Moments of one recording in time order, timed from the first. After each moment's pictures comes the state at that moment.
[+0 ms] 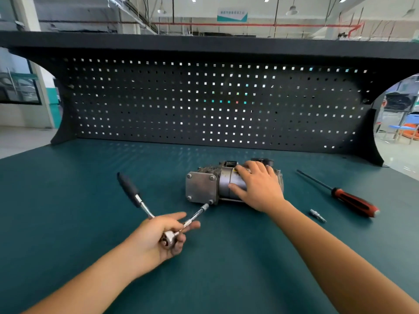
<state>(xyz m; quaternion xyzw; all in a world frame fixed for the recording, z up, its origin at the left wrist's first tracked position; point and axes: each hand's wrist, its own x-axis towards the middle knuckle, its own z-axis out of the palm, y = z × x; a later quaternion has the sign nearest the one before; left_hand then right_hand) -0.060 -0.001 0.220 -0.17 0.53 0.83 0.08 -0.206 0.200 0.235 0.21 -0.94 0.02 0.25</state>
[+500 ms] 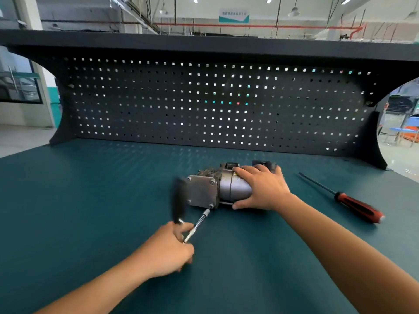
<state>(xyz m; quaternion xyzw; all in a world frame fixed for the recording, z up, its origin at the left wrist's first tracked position) -0.053 0.013 0.227 -0.04 0.91 0.41 0.02 -0.220 0.210 0.250 0.23 -0.96 -0.07 0.14</state>
